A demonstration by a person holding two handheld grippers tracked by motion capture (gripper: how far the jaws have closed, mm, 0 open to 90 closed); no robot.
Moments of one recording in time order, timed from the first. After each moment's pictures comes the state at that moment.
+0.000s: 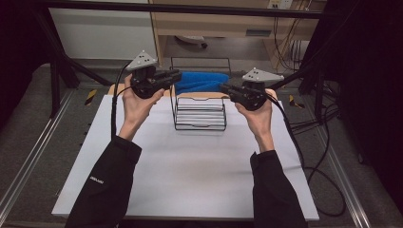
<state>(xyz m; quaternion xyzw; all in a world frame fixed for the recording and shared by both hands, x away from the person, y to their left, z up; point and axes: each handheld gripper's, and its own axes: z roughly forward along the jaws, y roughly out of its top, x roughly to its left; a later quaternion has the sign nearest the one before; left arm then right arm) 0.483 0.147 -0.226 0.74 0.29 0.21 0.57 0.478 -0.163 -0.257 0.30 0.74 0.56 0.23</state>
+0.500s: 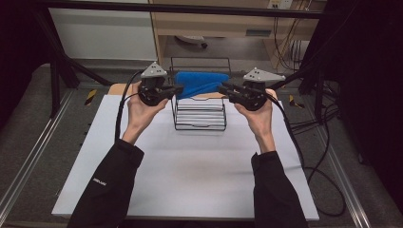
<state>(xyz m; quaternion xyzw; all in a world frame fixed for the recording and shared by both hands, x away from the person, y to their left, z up) 0.488 0.138 -0.254 0.79 0.29 0.20 0.51 0.475 -0.164 -0.255 0.30 0.73 0.58 0.22</state>
